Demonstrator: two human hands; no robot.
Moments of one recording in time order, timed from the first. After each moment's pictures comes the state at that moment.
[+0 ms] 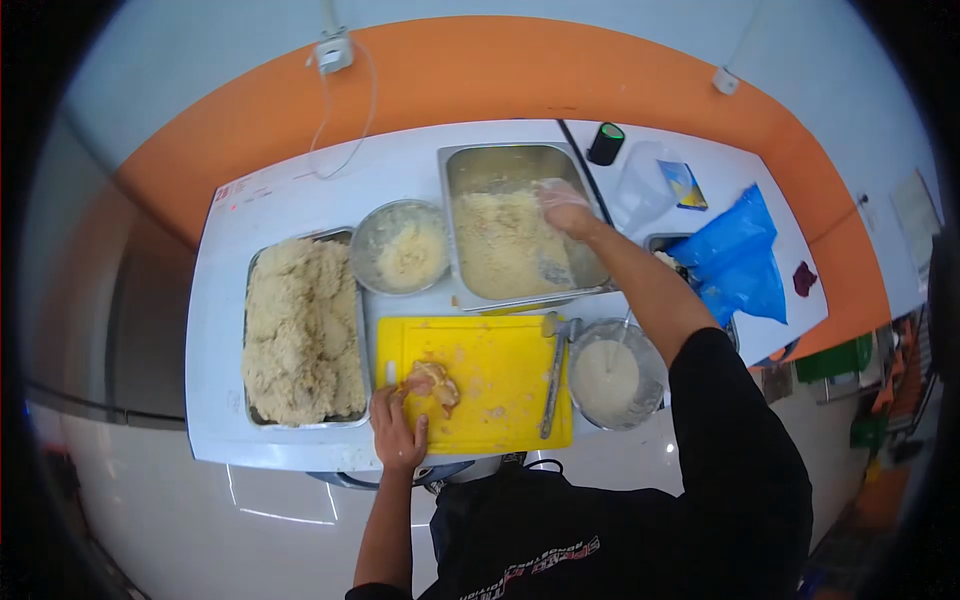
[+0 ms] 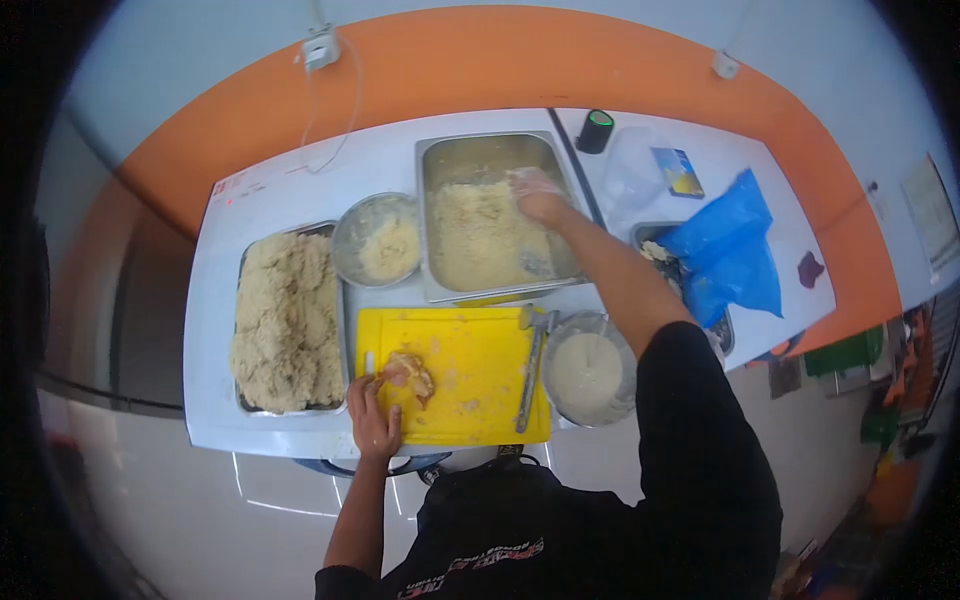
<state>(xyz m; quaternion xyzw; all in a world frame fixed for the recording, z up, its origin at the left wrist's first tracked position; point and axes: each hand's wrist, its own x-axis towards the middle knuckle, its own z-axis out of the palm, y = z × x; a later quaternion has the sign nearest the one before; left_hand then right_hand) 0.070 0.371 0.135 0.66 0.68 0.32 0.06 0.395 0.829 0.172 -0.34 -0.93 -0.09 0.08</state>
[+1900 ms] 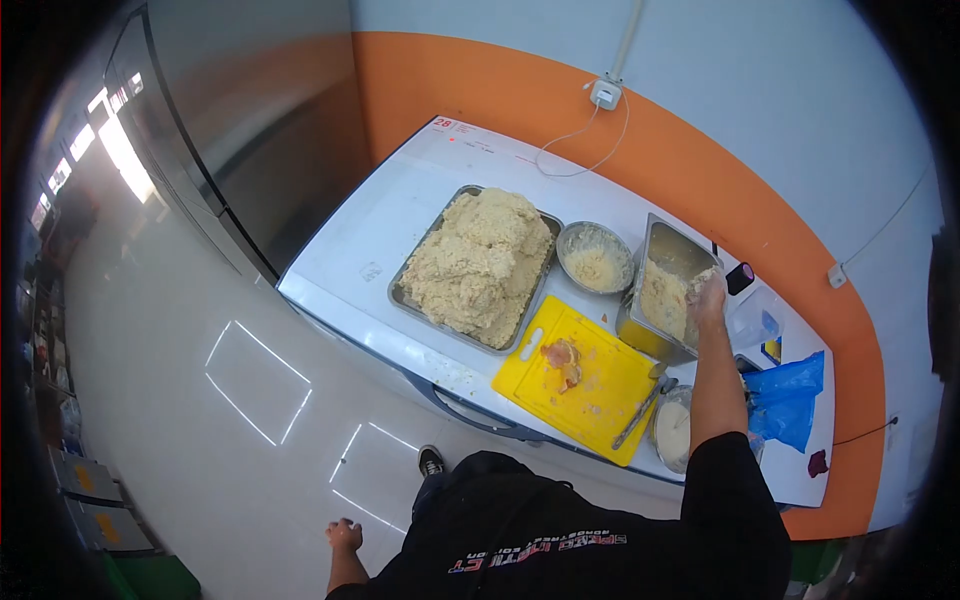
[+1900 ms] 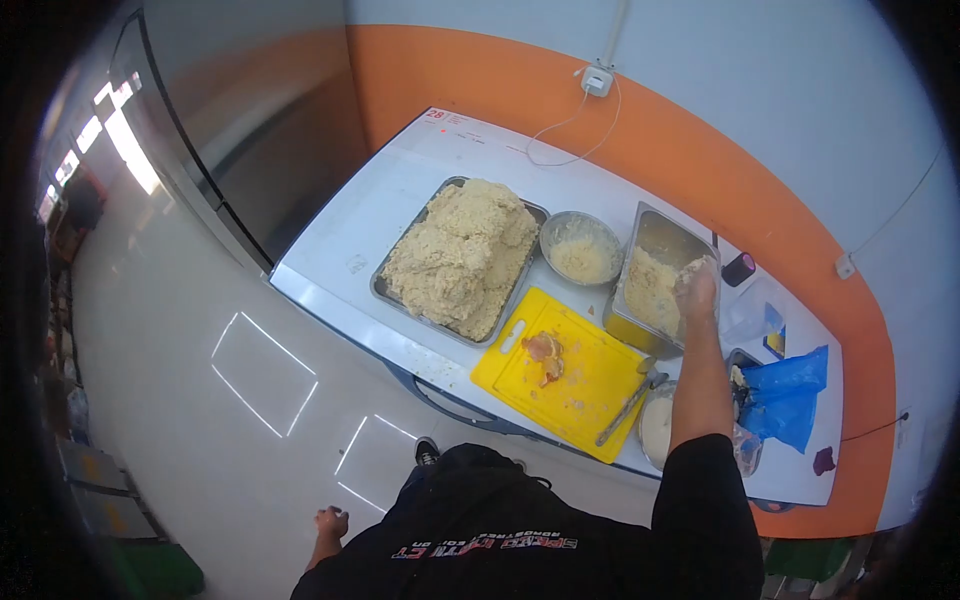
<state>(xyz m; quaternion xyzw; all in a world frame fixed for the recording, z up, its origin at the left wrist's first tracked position) 0.016 -0.144 -0.017 0.07 0.95 0.04 0.30 0.313 0.731 0.260 -0.41 -0.39 0.63 0.54</state>
